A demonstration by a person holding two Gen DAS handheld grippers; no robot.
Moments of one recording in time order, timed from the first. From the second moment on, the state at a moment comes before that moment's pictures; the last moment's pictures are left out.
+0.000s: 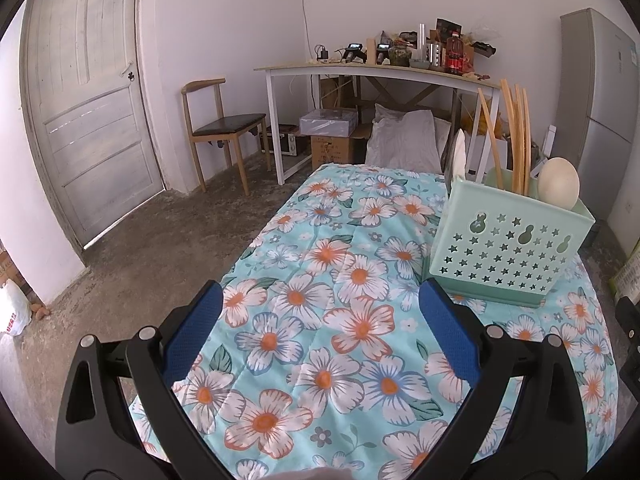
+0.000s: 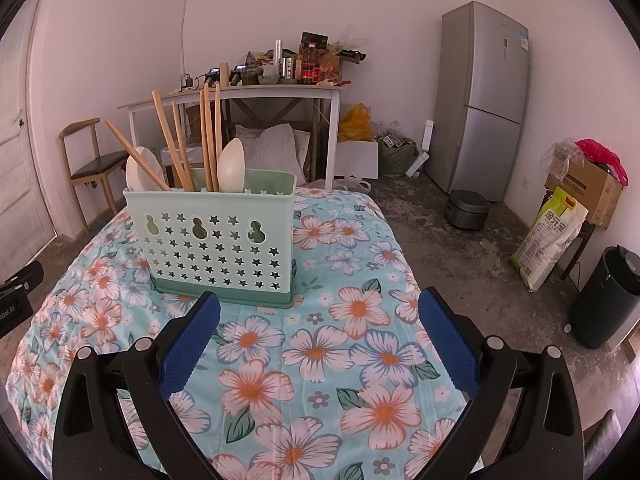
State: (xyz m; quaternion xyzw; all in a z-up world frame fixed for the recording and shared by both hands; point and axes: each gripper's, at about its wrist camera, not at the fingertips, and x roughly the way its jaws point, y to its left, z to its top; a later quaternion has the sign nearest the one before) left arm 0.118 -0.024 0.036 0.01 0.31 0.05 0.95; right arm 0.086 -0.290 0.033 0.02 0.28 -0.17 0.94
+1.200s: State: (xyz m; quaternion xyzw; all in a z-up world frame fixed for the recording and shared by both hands) left arm 0.117 -0.024 0.038 0.01 0.31 0.05 0.95; right arm 0.085 -0.289 0.034 0.02 0.28 -0.17 0.94
